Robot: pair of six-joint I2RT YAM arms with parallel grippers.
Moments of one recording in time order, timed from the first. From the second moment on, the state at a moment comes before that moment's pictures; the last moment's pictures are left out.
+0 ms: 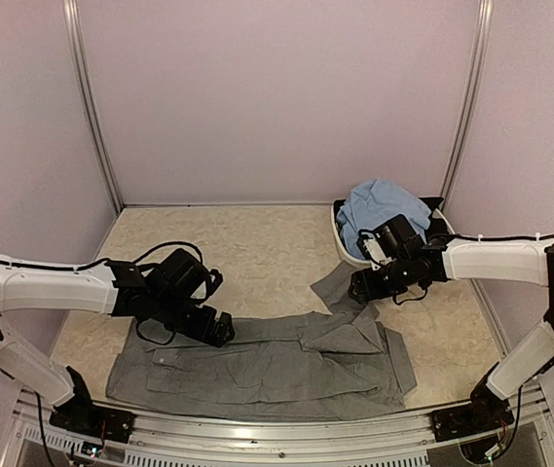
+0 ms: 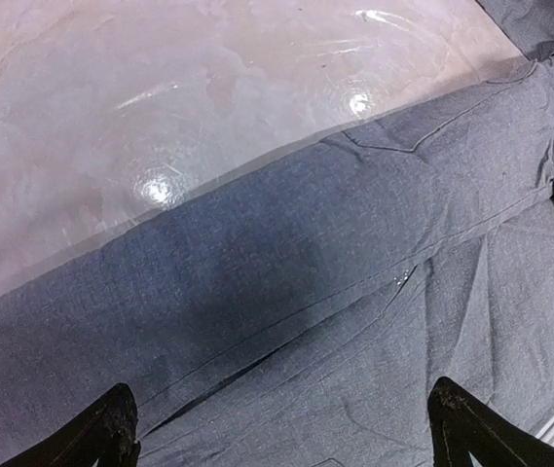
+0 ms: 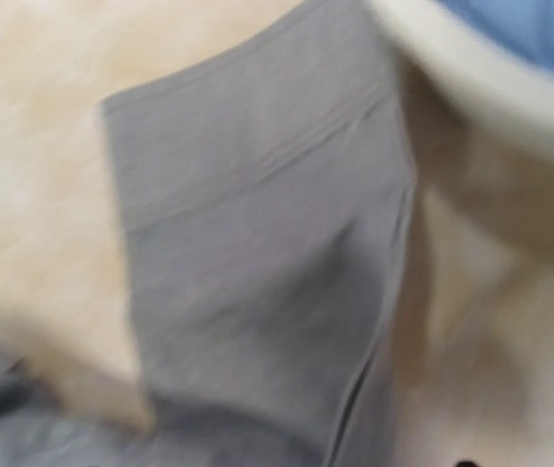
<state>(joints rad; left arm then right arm) -0.88 1.44 0.84 -0.45 -0.02 -0.46 0.60 1.50 0.91 -0.36 0.00 0.31</state>
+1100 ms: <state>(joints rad) -0.77 1.32 0.68 -0.51 -0.10 -0.74 0.58 1.10 1.04 -0.43 -0.08 0.07</state>
